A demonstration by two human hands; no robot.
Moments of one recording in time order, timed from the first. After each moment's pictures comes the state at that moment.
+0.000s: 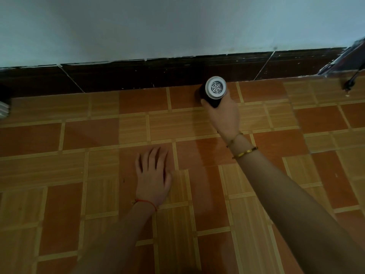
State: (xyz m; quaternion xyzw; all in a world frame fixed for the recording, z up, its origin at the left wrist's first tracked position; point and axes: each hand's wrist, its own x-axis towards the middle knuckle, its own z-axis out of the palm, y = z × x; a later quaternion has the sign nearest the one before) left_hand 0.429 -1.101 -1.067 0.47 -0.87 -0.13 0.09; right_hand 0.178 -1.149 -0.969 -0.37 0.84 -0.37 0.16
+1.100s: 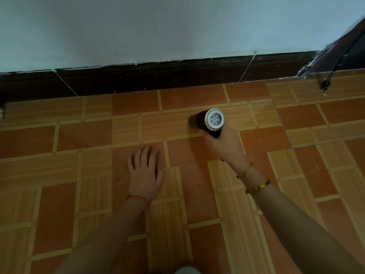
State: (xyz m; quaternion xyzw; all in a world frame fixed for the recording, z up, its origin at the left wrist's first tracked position) left_hand 0.429 -1.100 -1.062 0.47 -0.87 -0.13 0.08; right_hand 0.182 -1.054 -0.967 -0.40 0.82 -0.34 0.23
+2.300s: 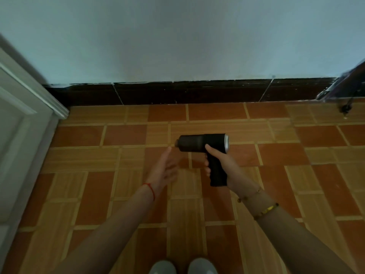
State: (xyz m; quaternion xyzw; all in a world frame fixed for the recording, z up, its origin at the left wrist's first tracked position) left_hand 0.444 -1.098 -0.967 0.59 -0.29 -0.73 0.20; right_hand 0.260 -1.026 -0.924 -0.11 0.59 -0.48 0.64
